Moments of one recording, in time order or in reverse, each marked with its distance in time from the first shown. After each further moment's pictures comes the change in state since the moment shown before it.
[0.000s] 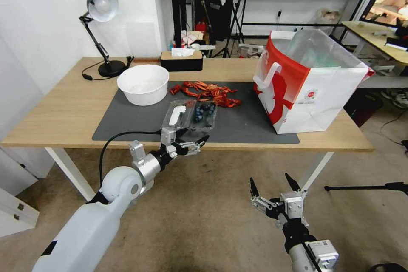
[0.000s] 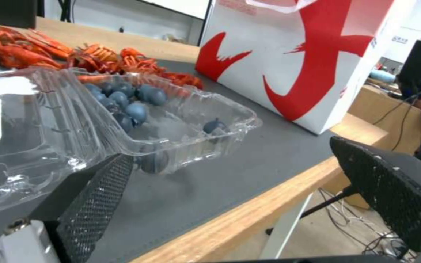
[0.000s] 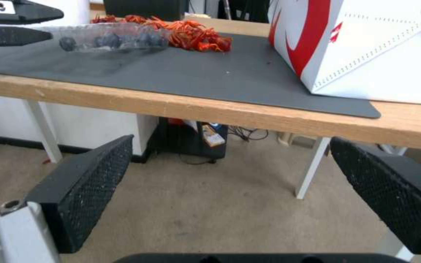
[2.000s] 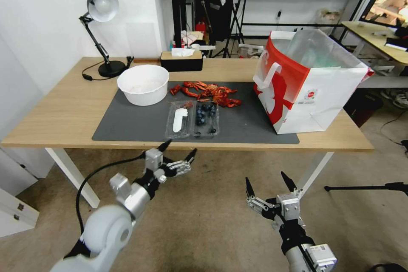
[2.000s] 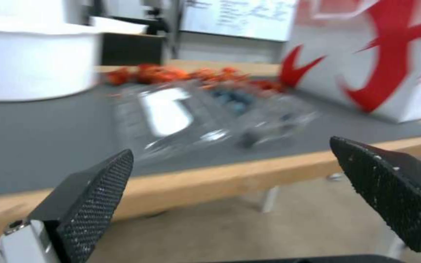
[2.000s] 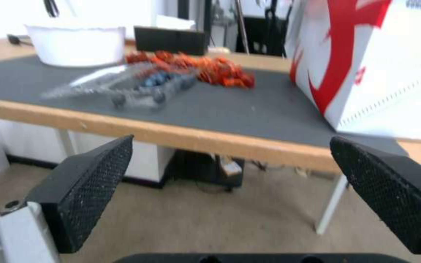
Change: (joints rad) left arm 0.487 -0.104 -0.217 -0.243 0.360 -0.259 -0.207; right arm -0.013 0.000 -0.016 -0.012 0.006 0.140 -0.057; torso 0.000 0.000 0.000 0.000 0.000
